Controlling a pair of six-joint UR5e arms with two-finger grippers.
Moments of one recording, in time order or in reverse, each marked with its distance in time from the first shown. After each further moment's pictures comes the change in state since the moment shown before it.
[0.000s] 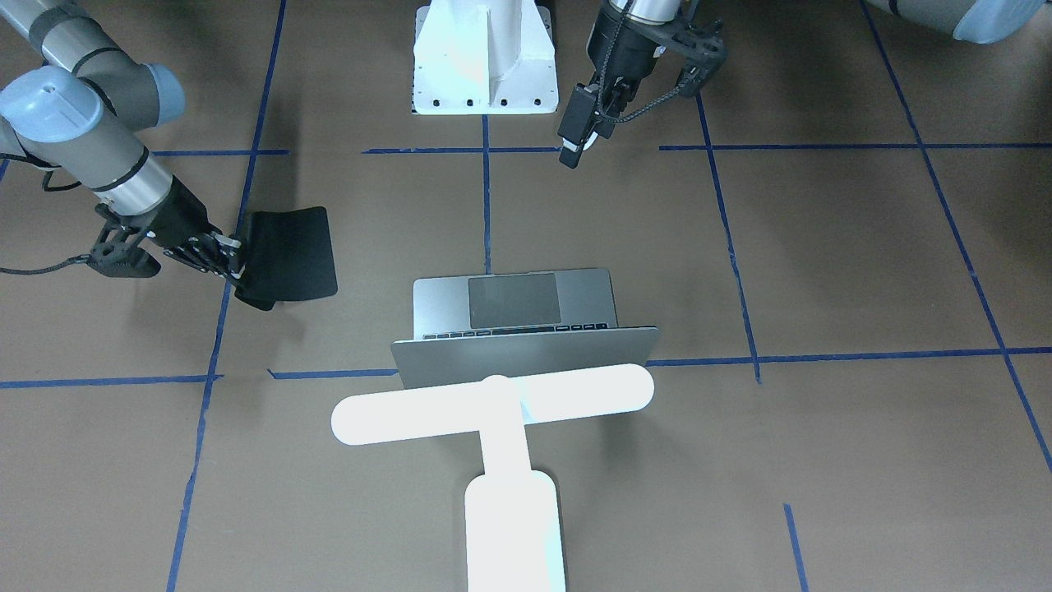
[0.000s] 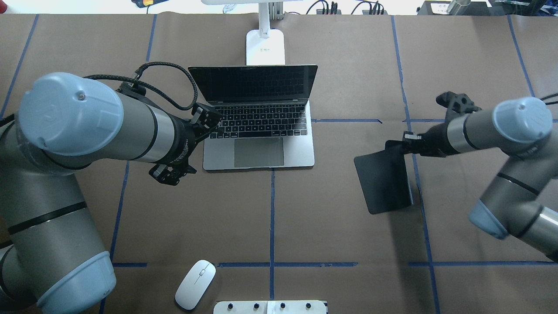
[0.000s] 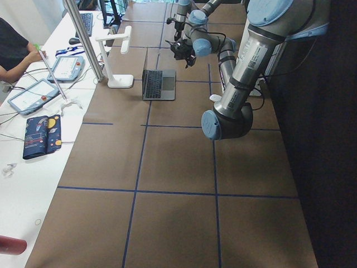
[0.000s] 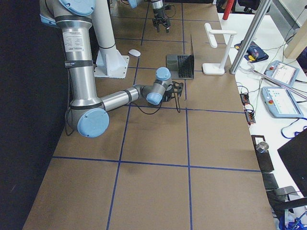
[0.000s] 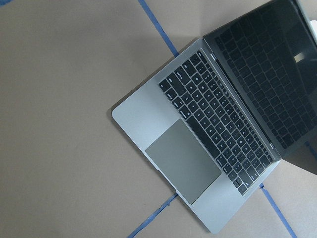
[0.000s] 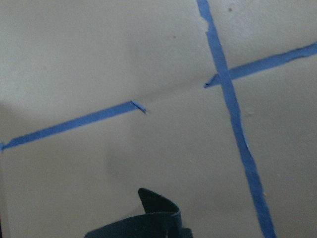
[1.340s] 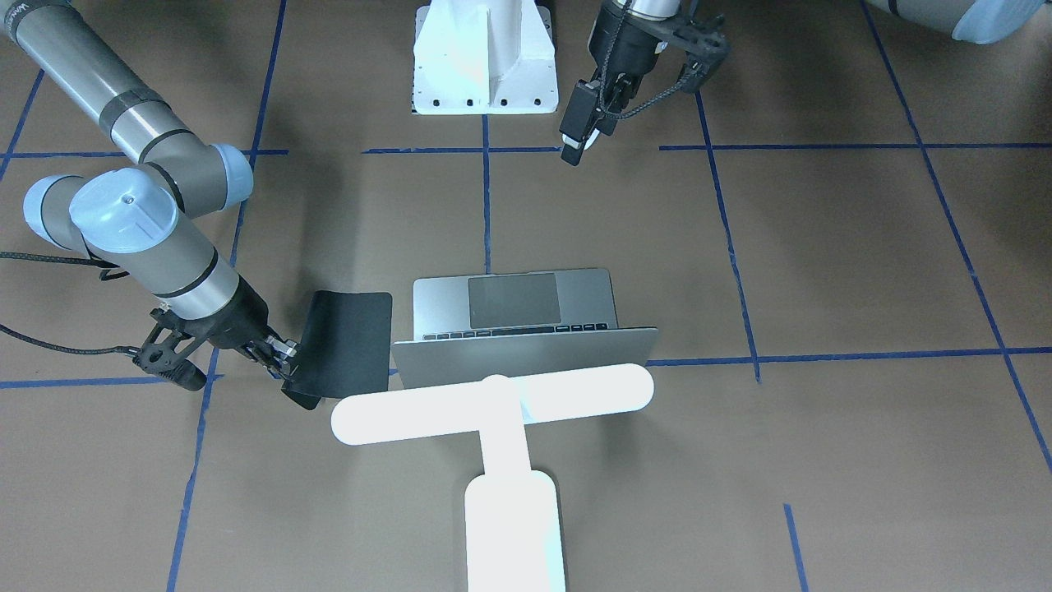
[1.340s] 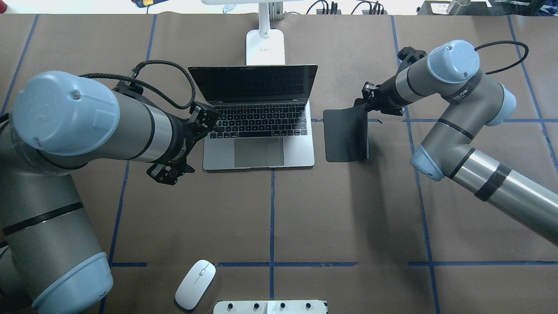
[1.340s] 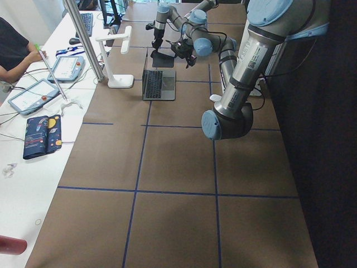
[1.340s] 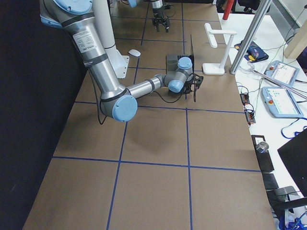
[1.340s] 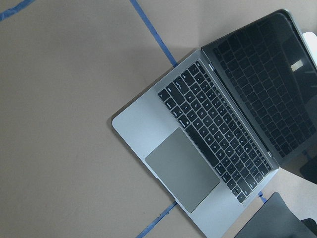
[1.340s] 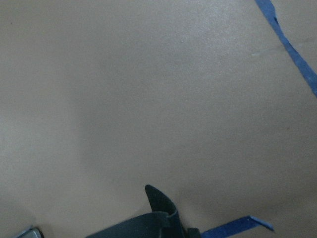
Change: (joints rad) left arm 0.005 0.006 -0.010 0.011 0.003 0.001; right arm 0.055 0.301 -0.272 -0.069 -0.002 0.137
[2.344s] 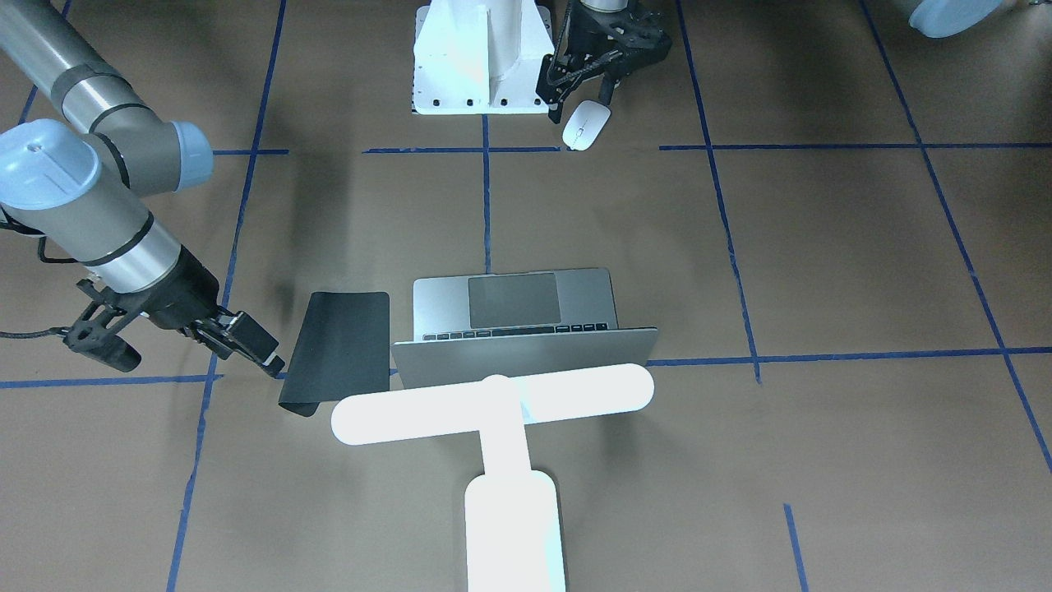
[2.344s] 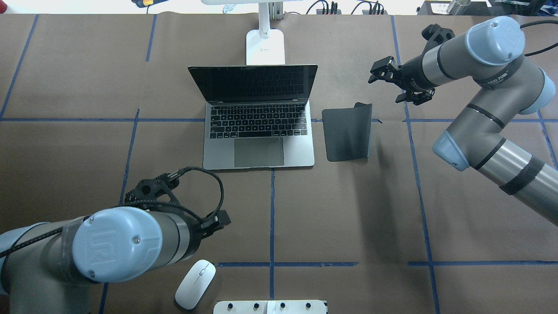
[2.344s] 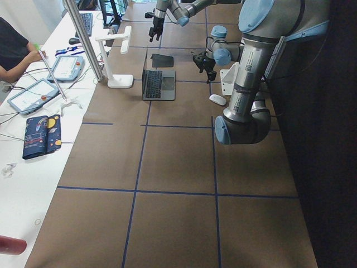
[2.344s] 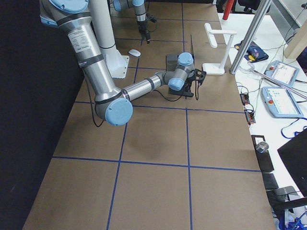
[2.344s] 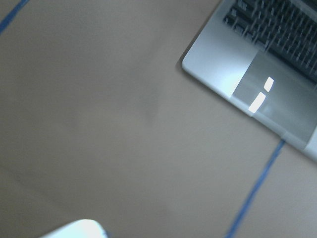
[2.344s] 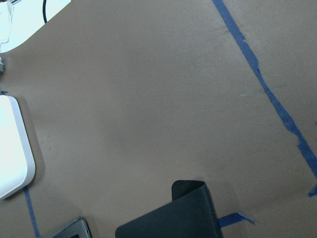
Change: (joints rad) left arm 0.333 0.152 -0.075 0.096 0.170 0.373; right arm 0.094 -0.083 0.163 -0.005 0.062 -0.010
